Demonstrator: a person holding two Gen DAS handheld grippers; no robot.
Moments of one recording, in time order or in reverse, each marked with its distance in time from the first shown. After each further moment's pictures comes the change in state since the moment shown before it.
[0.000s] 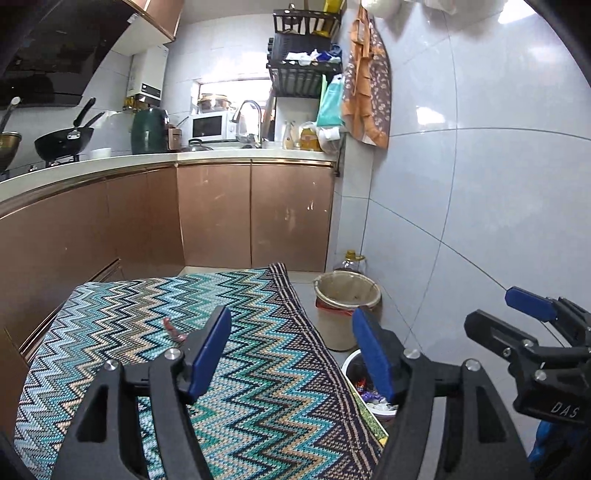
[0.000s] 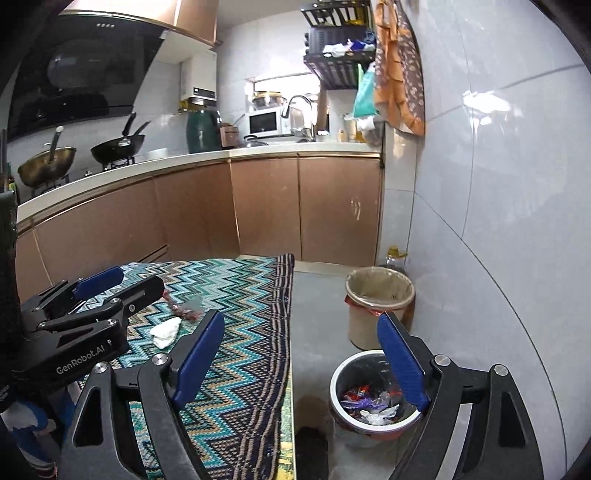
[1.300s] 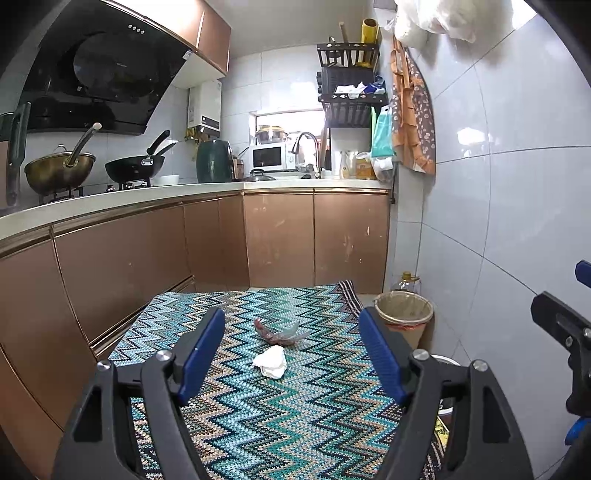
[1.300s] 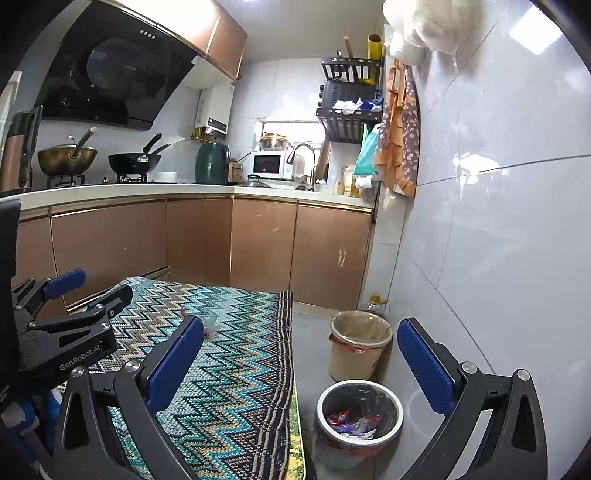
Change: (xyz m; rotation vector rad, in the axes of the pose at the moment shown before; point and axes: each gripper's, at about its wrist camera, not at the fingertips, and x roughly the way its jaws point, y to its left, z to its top) left arm -0.096 0.027 -0.022 -0.007 -0.116 0.241; right arm -0.087 0.055 -0.017 -0.117 -0.182 -0.082
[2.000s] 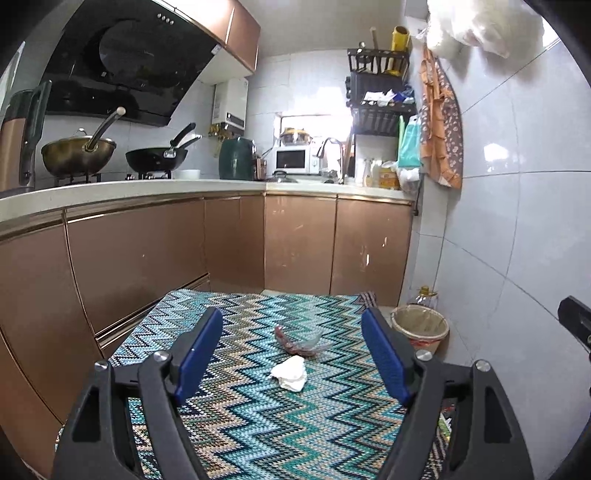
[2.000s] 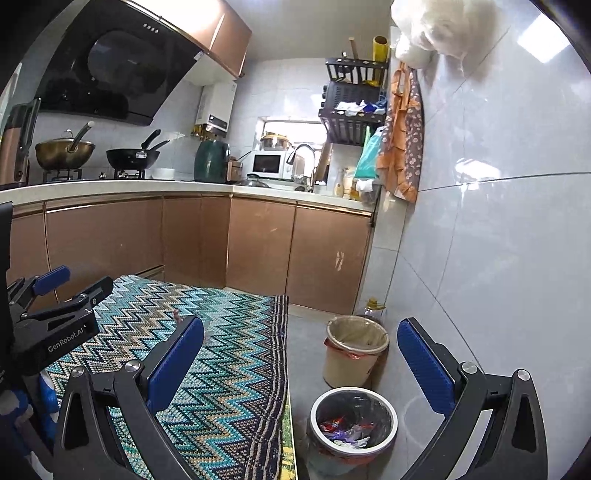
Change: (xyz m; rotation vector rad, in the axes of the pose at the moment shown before) left arm 0.029 0.032 0.001 -0.081 -0.006 0.065; right arm 0.021 0.005 0.014 -0.030 0.003 -0.007
